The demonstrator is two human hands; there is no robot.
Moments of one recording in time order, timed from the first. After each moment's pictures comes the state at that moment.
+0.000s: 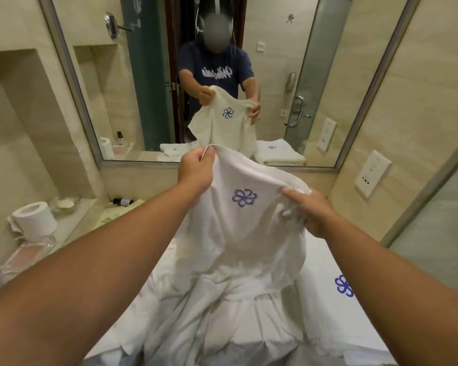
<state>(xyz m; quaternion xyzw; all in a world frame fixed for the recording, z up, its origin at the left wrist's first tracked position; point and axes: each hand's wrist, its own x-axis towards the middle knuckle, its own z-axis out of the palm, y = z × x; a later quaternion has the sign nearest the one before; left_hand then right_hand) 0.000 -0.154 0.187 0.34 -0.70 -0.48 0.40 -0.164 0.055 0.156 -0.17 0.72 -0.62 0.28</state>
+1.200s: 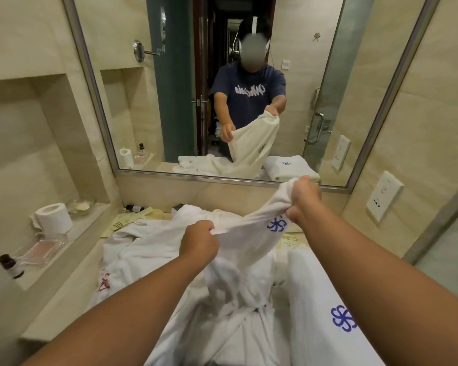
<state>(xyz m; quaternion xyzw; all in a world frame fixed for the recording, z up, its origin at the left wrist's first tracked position) -0.007 -0.084 0.084 0.49 -0.81 -0.27 0.21 -0.204 0.010 0.203 0.02 0.65 -0.71 0.26</state>
